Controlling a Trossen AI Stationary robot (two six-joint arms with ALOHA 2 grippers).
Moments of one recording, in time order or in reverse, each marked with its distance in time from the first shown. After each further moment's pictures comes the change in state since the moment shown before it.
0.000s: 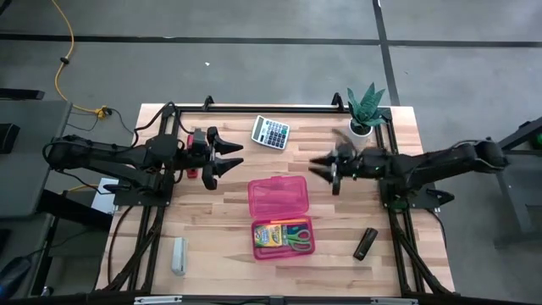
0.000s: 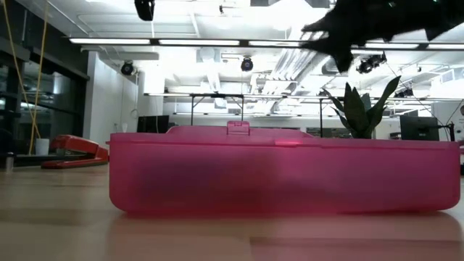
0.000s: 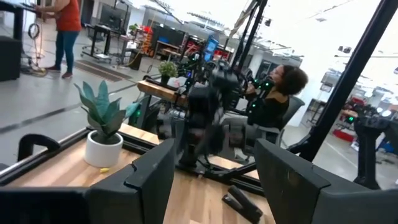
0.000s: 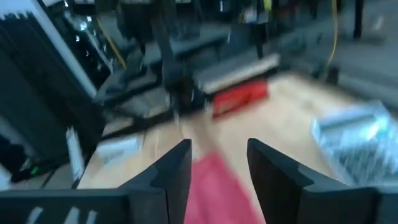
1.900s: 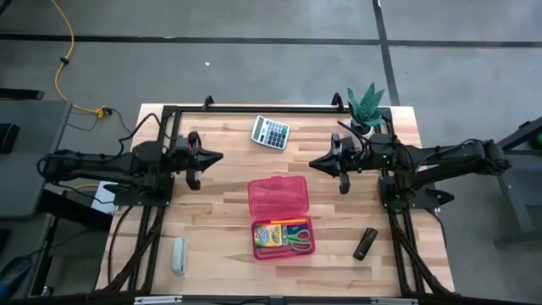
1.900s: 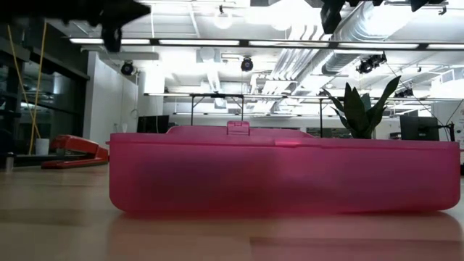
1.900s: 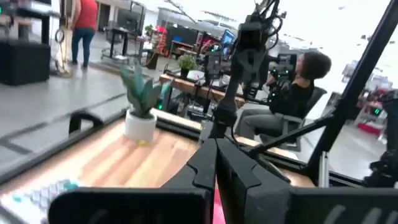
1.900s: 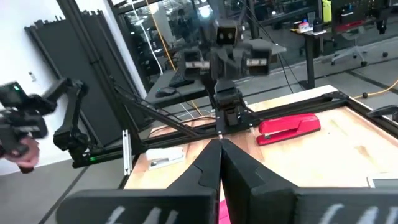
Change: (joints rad) left arm 0.077 -0.361 -0.311 -0.077 0.022 0.055; right arm -0.048 -0.020 0.212 -0.121 -0.238 -0.110
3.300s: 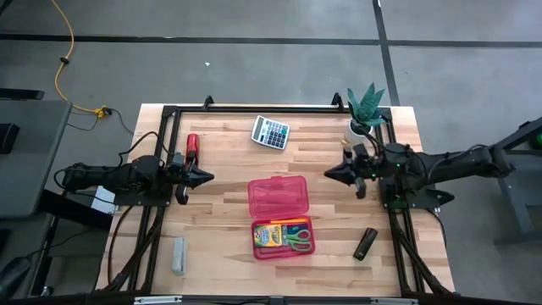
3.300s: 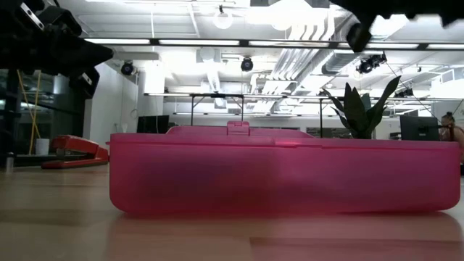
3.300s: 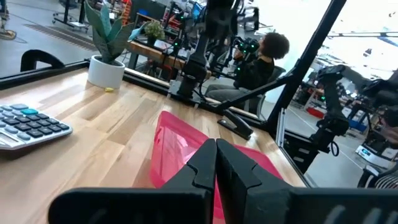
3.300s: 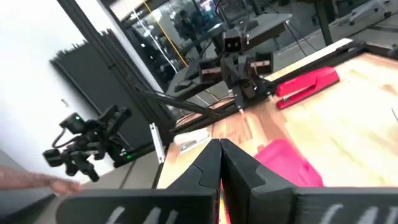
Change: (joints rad) left arm -0.043 -0.529 -0.351 -0.229 0.132 -0.111; right arm 0.042 -0.223 -0.193 -0.037 0.008 0.231
